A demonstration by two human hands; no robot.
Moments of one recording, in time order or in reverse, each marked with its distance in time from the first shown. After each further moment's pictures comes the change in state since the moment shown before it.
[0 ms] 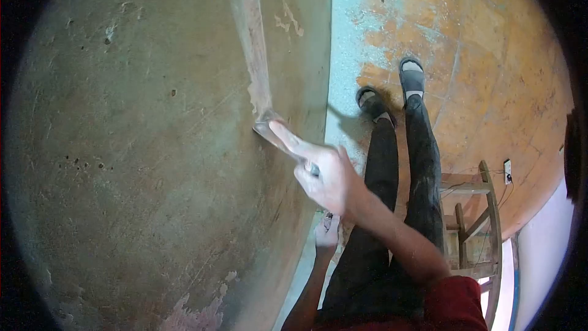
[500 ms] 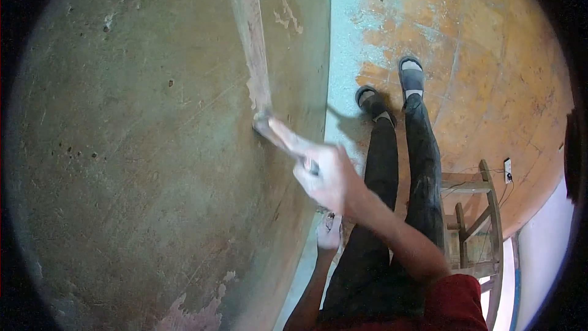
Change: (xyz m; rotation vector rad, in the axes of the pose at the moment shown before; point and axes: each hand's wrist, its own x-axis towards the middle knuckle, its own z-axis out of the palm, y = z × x) left_hand 0.002 0.005 0.002 -0.054 0.000 0.056; right_hand -0.005 0.012 0.013 0.050 -0.012 0.029
